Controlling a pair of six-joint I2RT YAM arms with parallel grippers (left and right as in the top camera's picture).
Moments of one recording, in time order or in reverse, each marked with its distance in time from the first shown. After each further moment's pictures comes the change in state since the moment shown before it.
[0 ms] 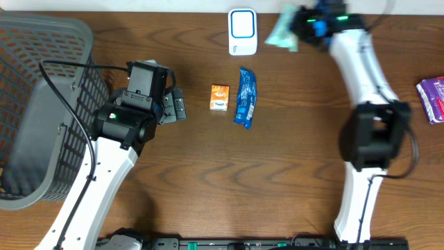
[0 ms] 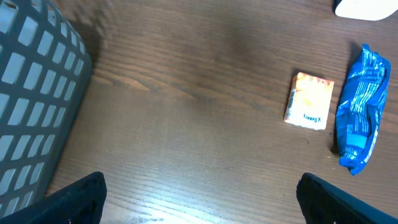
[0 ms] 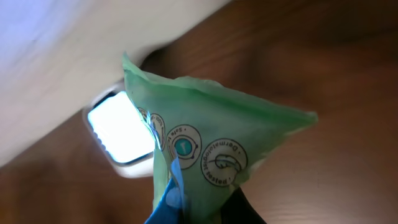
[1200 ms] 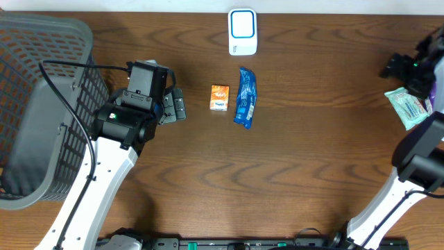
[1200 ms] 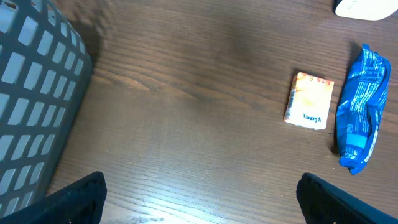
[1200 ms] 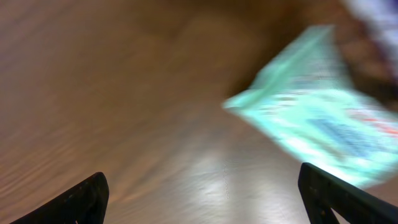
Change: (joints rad) left arm 0.000 0.000 0.000 0.000 0.000 0.000; right arm -0.454 -0.069 -0.143 -0.346 0.059 -0.500
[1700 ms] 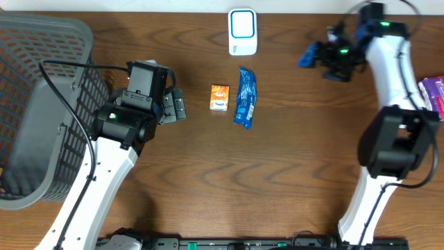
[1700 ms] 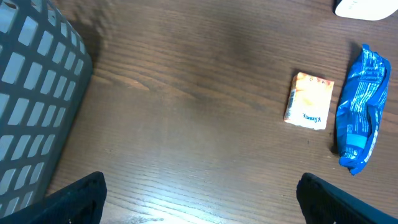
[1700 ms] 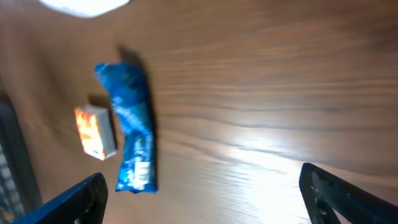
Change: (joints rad) left arm 0.000 0.000 0.000 0.000 0.000 0.000; right arm 0.387 0.000 0.000 -0.045 -0.298 0.011
